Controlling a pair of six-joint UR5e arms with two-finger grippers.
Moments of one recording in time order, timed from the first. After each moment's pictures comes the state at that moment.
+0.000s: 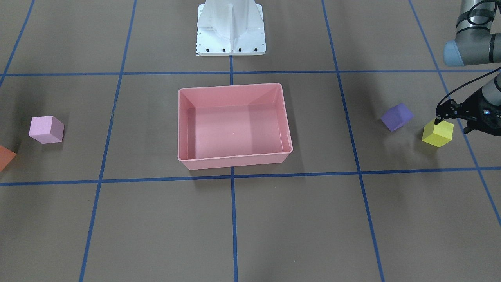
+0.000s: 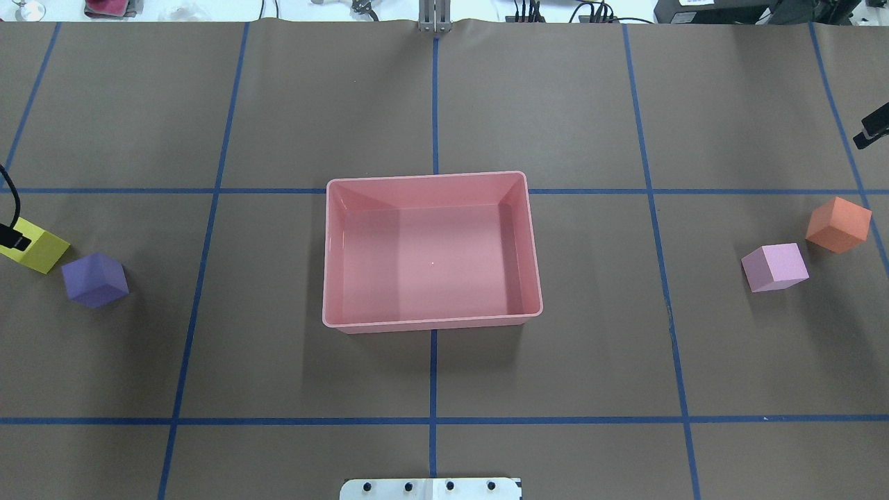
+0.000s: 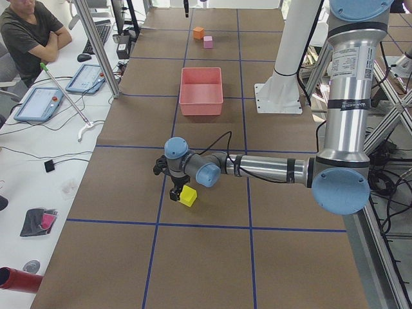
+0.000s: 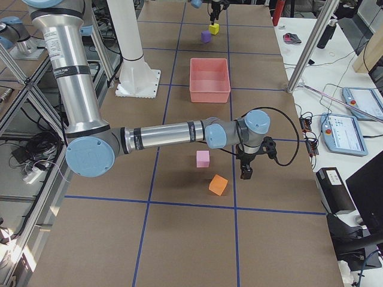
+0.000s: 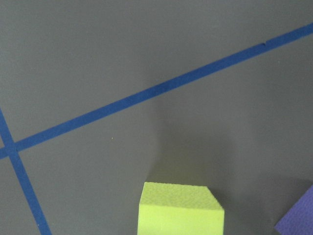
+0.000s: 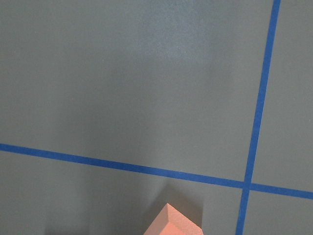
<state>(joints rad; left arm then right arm) -1.15 -1.55 -1.55 -2.03 -2.26 -0.15 1.39 -1.36 1.51 -1.52 2.32 0.13</state>
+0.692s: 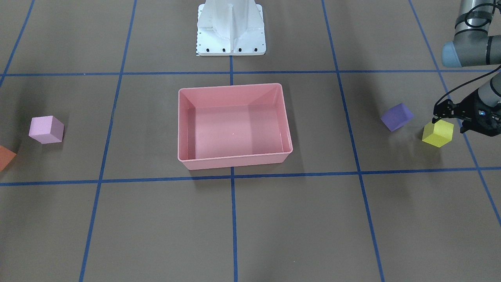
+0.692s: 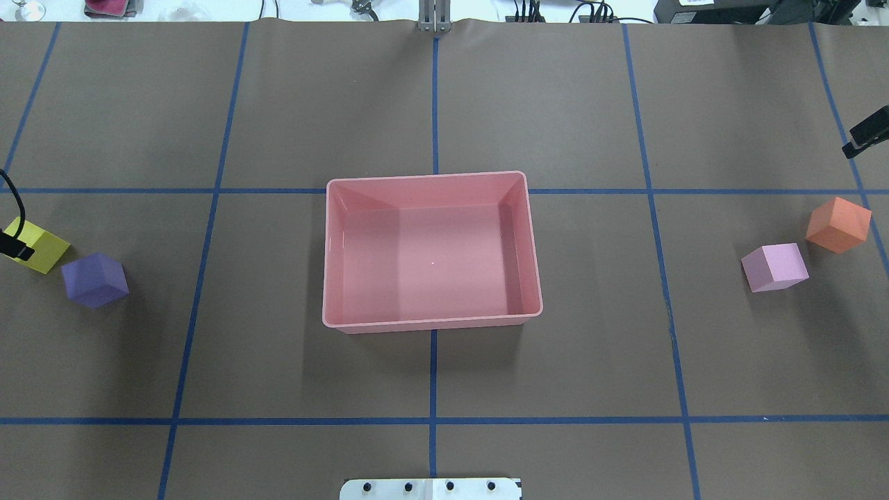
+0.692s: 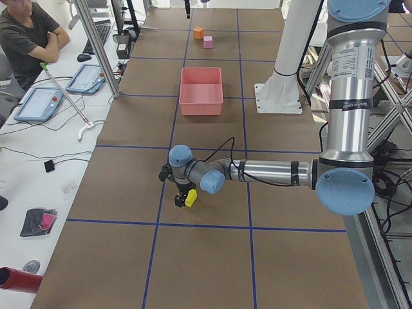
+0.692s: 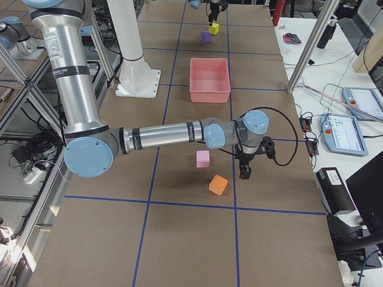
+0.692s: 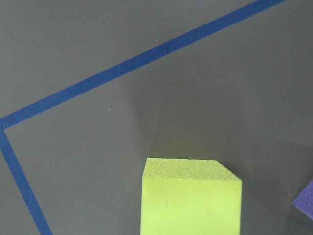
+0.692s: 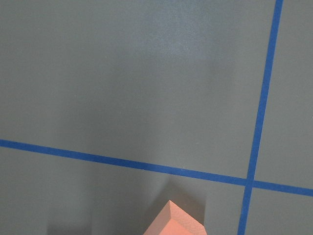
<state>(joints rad) -1.13 -1.55 -1.52 -2.04 -2.27 -0.15 1.35 -1.37 1.52 -1.52 2.33 0.13</state>
